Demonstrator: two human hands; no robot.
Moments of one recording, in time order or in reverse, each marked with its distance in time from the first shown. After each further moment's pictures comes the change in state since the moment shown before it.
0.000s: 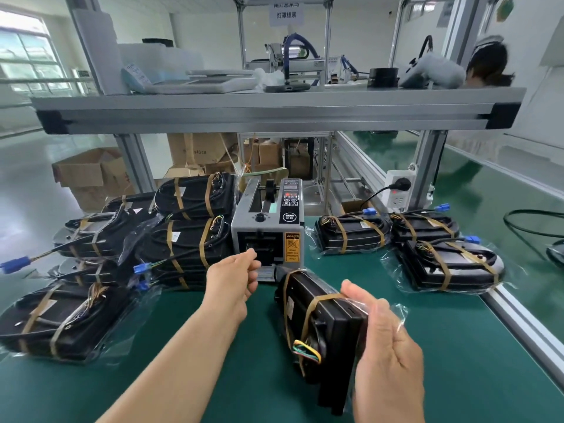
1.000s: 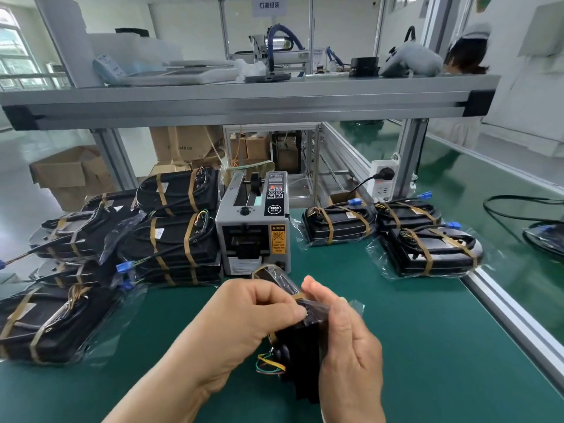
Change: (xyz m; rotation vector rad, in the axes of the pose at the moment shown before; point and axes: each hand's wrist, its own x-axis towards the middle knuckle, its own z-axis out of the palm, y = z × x) left_hand -0.129 0.024 -0.018 0.457 -0.606 0.243; right_hand -0.012 0.013 0.014 0.196 -0.124 -0.017
